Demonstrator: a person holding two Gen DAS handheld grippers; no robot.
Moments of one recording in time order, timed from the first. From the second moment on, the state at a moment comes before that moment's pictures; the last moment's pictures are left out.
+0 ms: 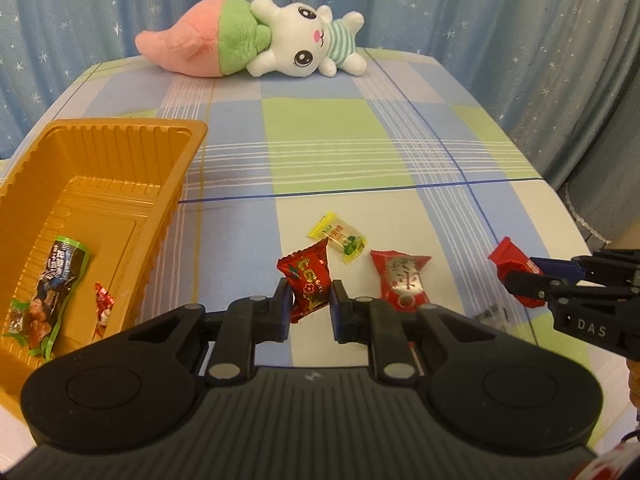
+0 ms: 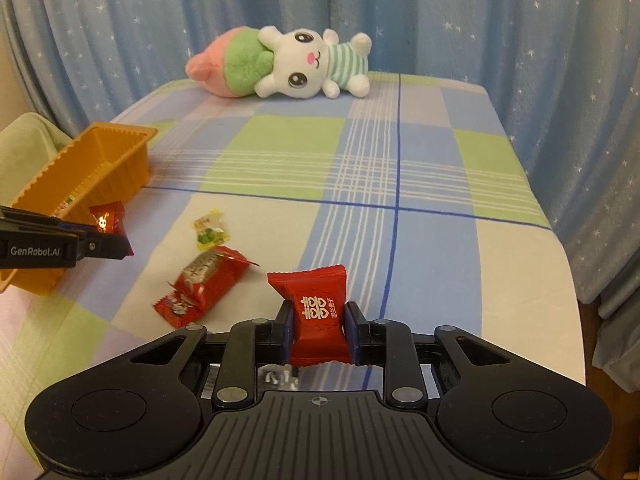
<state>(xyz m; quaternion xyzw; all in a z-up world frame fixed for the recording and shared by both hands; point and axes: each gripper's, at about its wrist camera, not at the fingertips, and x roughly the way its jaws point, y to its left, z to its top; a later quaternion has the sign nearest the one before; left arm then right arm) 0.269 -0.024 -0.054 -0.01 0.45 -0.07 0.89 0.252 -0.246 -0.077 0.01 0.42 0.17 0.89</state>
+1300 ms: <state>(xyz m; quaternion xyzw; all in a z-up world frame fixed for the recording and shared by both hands) 0.137 0.151 0.005 -0.03 0.41 0.03 0.91 0.167 -0.040 -0.014 0.03 0.40 0.39 0.83</state>
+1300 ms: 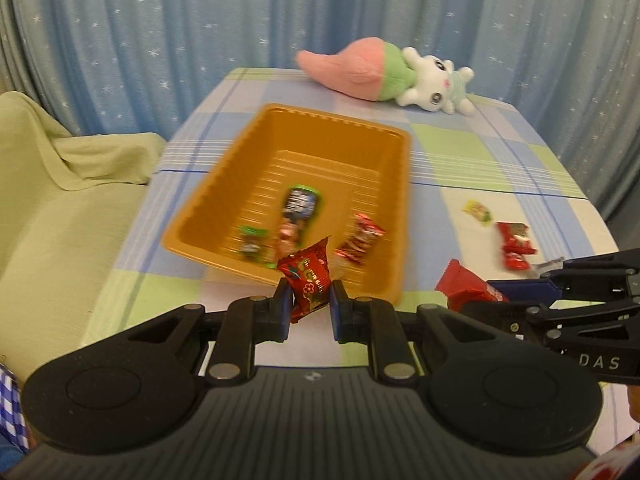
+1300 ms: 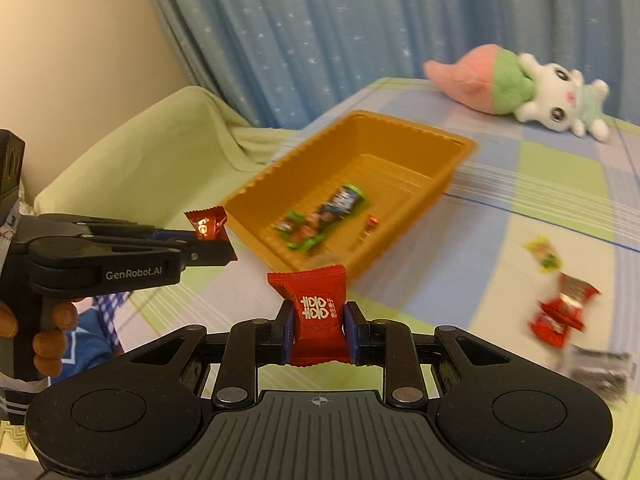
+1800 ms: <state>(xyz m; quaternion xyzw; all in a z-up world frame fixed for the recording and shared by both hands) 0.207 0.206 0.009 0.03 0.39 0.00 0.92 0.226 0.025 -0.008 0.03 0.38 0.34 0.86</state>
